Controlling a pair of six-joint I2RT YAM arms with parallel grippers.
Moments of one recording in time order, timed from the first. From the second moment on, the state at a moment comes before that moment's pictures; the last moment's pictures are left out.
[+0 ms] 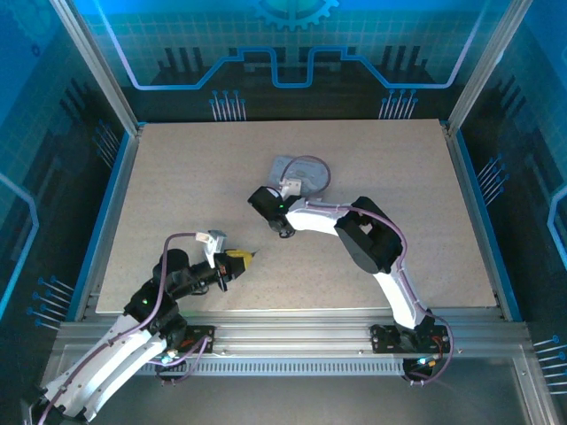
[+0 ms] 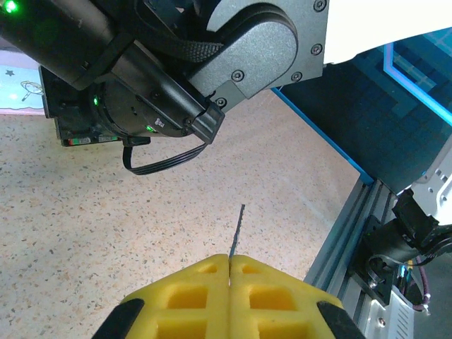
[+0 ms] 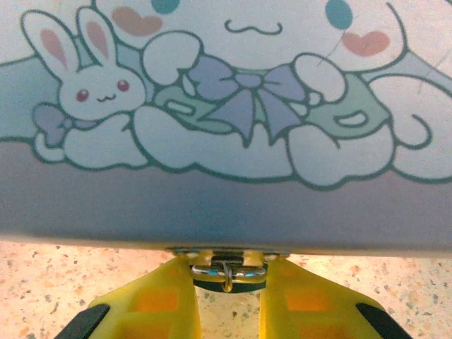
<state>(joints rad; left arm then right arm) -0.54 0.35 0.22 -0.11 0.39 -0.44 0.84 2.21 1.53 -0.49 0.74 0.90</state>
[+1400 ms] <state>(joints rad) -0.55 0.37 0.11 0.03 0.40 -0.46 0.87 1.89 1.31 -0.64 0.30 0.67</state>
